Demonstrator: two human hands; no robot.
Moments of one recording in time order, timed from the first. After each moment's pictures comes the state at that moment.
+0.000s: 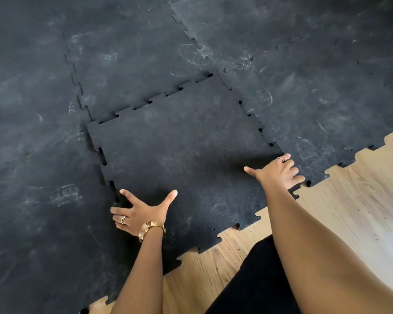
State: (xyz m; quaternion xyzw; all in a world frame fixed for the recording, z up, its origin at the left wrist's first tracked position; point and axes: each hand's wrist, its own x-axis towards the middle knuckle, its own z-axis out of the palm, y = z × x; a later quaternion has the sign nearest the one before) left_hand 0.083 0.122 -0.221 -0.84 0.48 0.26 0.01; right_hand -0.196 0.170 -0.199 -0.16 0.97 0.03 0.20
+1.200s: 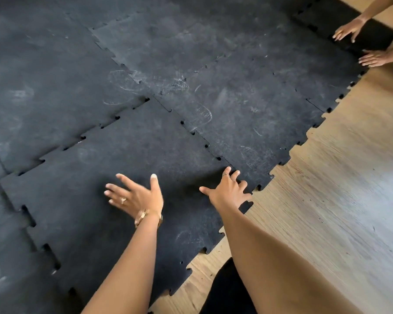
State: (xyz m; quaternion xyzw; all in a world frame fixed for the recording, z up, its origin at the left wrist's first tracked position) left_hand -0.053 0.065 -0.245 -0.71 0.62 0.31 -0.13; right_hand -0.191 0.177 -0.199 -0.16 0.96 0.00 0.25
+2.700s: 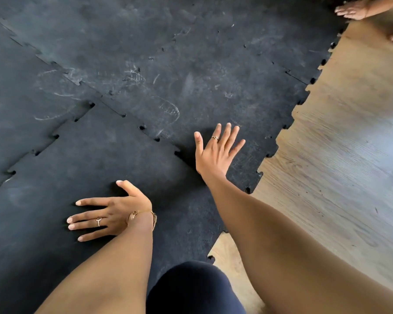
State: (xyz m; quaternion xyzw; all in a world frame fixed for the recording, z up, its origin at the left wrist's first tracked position) left_hand -0.140 0.040 -0.304 -0.83 0.53 0.14 -0.11; right_hand -0.305 0.120 -0.261 -0.15 0.98 -0.13 0.07
